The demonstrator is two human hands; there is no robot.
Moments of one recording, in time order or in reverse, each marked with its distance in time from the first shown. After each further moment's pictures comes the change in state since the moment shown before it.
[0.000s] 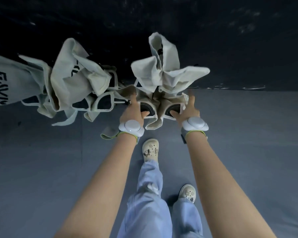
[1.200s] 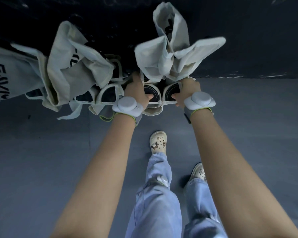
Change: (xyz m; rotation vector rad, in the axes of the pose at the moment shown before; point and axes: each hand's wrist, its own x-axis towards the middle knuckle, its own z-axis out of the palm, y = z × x) left_hand 0.028 0.009 -0.030 -0.012 0.056 0.110; right_hand 0.024 -0.043 0.008 -0.131 -0.036 -0.235
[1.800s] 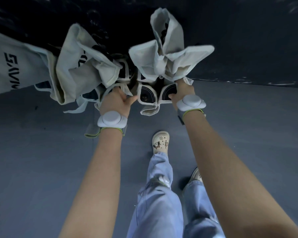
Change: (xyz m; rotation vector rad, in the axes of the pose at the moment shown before) left_hand -0.033 -0.059 -0.022 -0.027 0.169 -0.252; right_hand 0.002 -0.018 0.021 -0.007 -0.078 0.024
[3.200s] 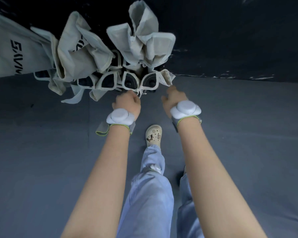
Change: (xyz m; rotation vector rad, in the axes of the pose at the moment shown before) left_hand -0.067 0.022 0.025 0.055 -0.093 0.067; right_hand -0.094 0.029 -0.009 -0.125 -0.031 -0.039
